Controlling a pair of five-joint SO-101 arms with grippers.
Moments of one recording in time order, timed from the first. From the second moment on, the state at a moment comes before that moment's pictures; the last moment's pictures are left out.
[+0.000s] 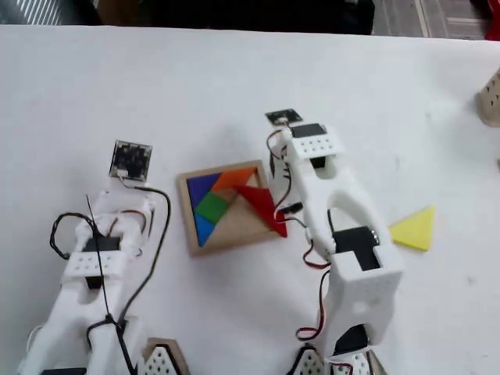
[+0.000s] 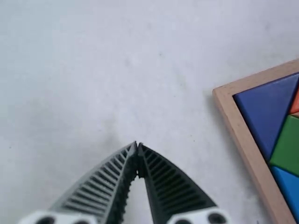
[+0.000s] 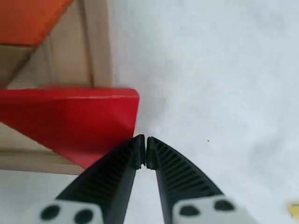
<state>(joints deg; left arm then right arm) -9.1 -35.6 77.3 15.7 -13.8 -16.0 20.6 4.7 76.3 8.2</state>
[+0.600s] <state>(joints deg) -9.1 -35.6 77.3 15.1 -13.8 -12.0 12.6 7.6 80.3 8.2</state>
